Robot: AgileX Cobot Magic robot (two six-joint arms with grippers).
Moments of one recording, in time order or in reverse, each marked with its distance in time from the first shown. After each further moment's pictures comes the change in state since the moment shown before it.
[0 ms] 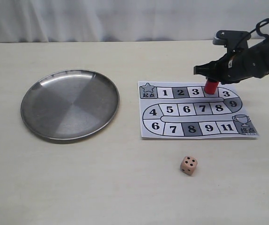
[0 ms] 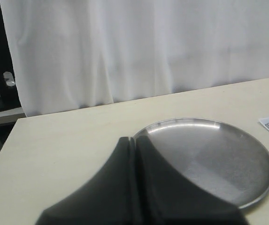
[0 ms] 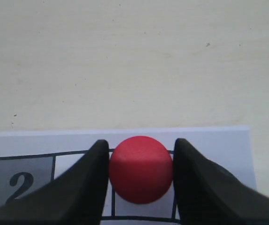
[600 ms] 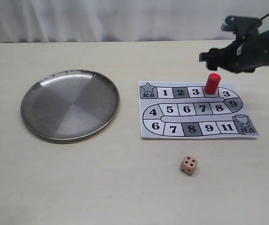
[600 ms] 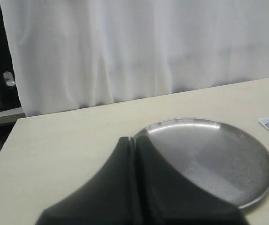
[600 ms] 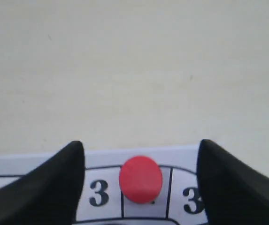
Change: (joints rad) left arm 0.000 0.000 0.000 0.000 0.000 0.000; right arm -0.001 -0.139 0.006 0.031 0.060 -0.007
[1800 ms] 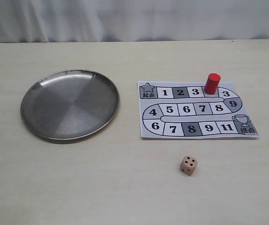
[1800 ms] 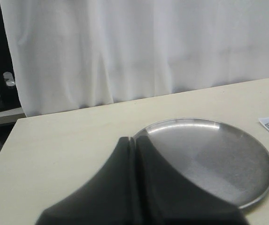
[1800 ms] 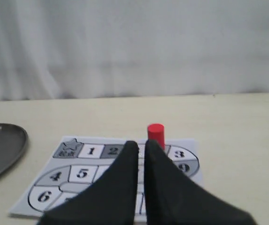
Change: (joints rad) left arm 0.000 0.000 0.000 0.000 0.000 0.000; right arm 0.000 -1.661 1.204 0.018 -0.255 -0.092
